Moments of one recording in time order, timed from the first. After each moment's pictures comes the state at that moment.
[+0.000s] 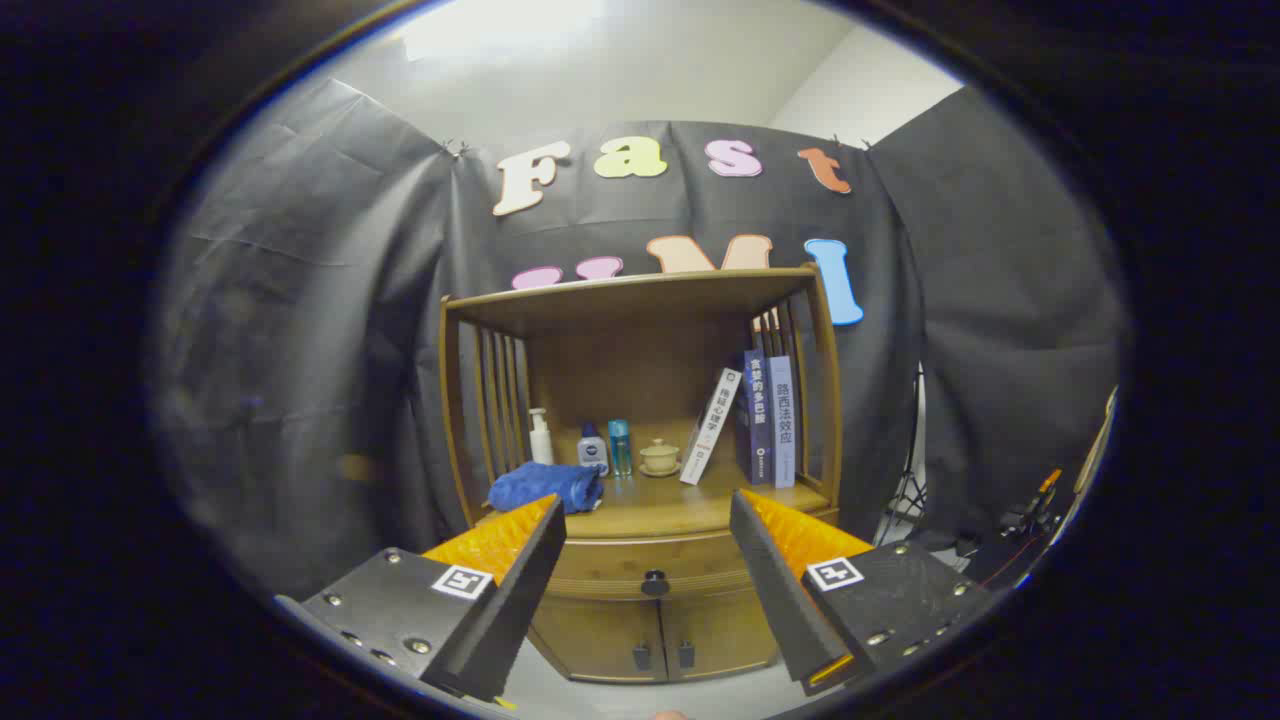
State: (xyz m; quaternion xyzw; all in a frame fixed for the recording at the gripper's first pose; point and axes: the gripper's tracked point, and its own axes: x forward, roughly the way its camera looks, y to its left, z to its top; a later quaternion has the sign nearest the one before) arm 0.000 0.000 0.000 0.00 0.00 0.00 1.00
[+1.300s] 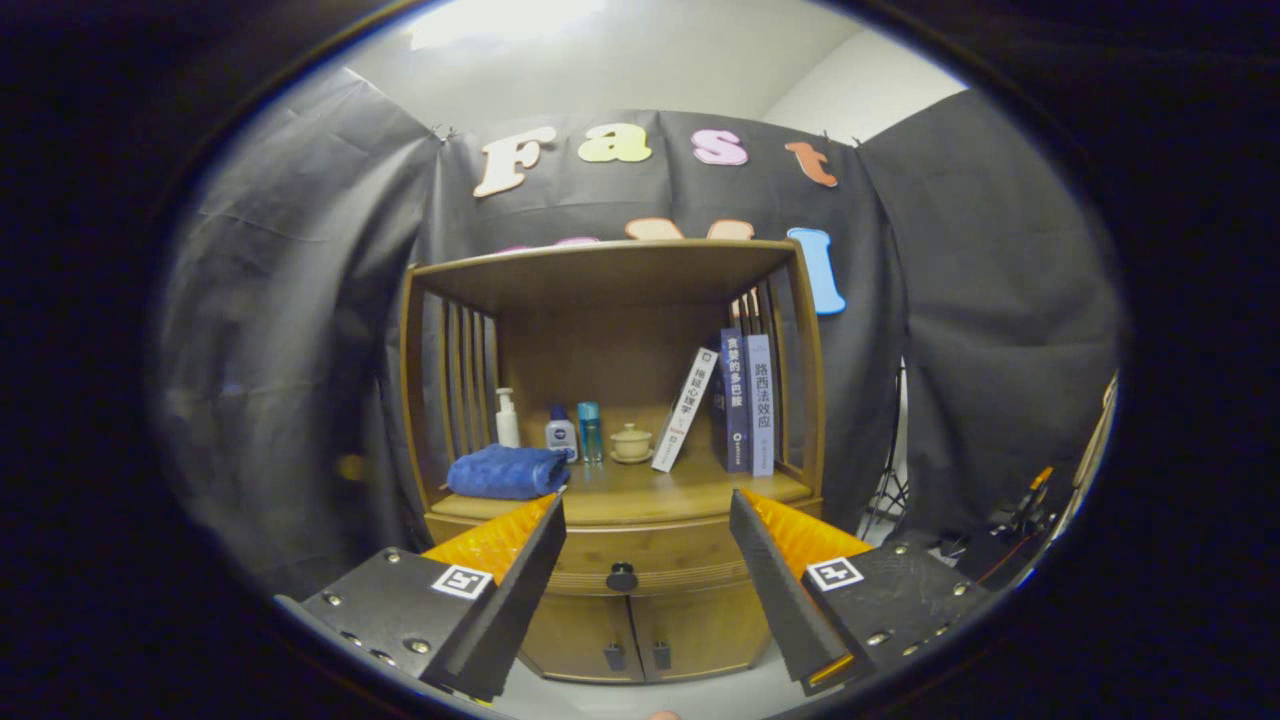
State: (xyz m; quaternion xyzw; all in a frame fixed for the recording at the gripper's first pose) arm 0.039 -0.030 -0.050 -0.01 0.01 -0.03 1.00
